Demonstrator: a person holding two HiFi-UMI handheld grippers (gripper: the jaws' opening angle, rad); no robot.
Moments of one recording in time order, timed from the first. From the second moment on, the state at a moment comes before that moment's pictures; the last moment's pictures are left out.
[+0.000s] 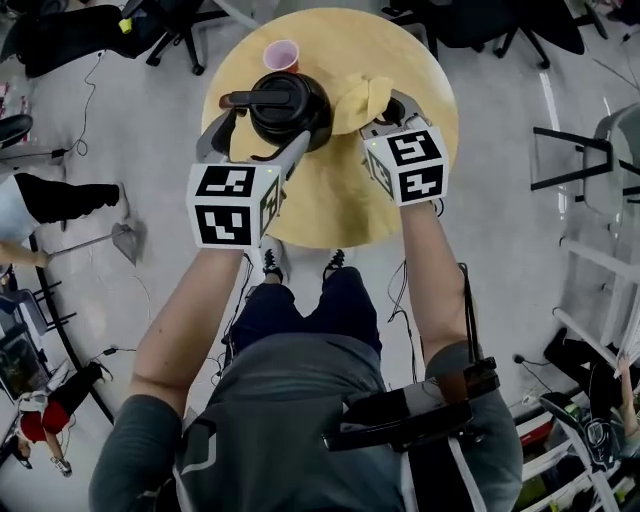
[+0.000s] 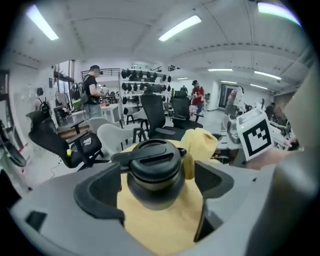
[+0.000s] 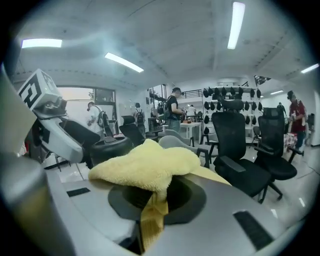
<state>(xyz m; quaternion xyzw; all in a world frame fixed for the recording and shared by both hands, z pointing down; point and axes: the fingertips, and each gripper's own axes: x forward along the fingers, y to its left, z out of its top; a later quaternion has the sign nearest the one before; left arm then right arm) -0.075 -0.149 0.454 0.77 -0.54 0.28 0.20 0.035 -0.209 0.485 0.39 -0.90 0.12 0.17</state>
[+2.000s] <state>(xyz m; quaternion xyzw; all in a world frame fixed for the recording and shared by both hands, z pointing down) -0.084 -0.180 0.461 0.74 -0.61 0.21 0.18 -0.042 -0.237 0.497 0.29 -0.93 0.02 0.21</state>
